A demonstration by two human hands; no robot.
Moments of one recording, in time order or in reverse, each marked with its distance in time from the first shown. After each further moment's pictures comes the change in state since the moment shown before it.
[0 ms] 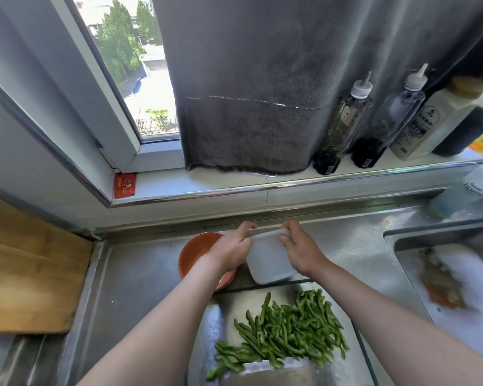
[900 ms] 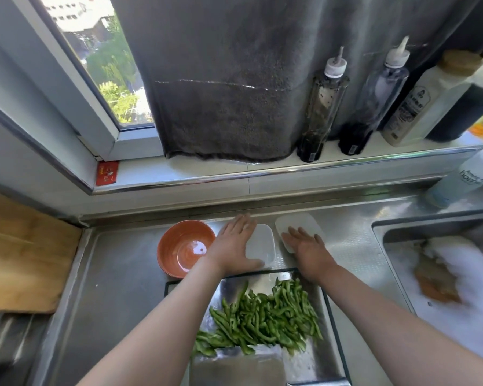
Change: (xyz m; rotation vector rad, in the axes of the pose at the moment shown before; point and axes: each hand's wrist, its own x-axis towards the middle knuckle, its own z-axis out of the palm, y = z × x) left_hand 0.017 0.008 0.063 0.600 0.075 0.181; right_hand 0.001 0.102 -0.030 -0.786 -0.273 -0.067
